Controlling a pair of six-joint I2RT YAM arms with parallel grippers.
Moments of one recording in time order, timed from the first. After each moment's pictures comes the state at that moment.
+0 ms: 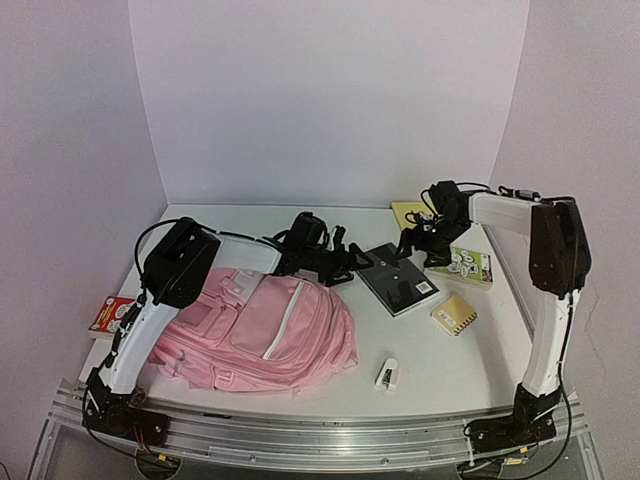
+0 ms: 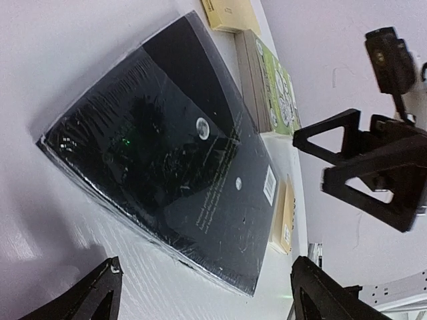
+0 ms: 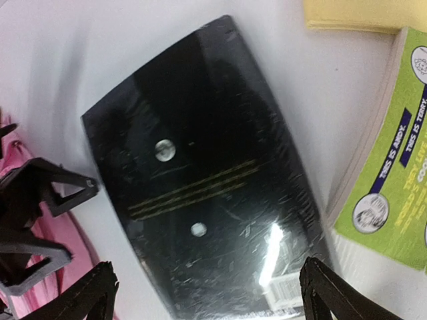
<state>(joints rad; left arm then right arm) -0.76 2.50 1.82 0.18 0.57 -0.90 0.29 2.03 1.59 -0.74 -0.29 0.30</state>
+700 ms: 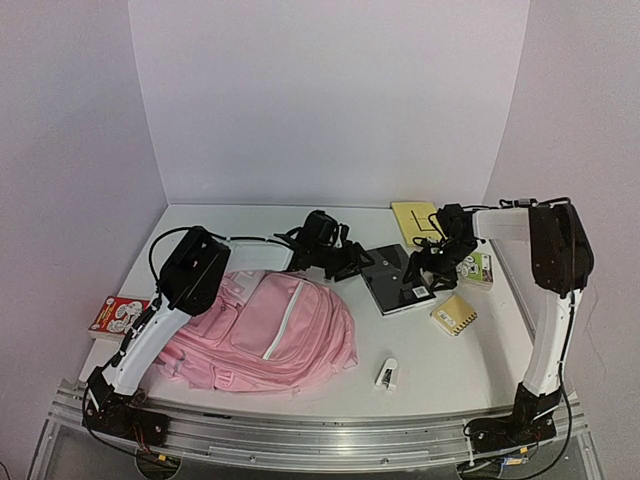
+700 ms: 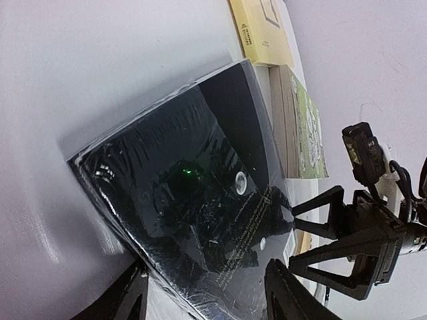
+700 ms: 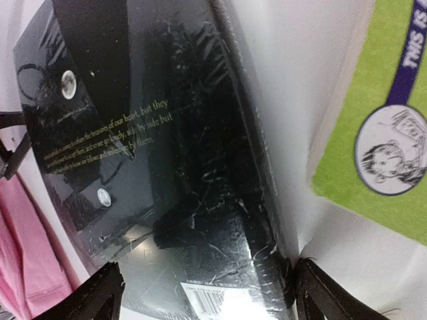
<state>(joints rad) -0.77 2.65 2.10 -0.01 0.45 -0.94 0.23 2.05 1.42 -0.70 -0.33 0.27</state>
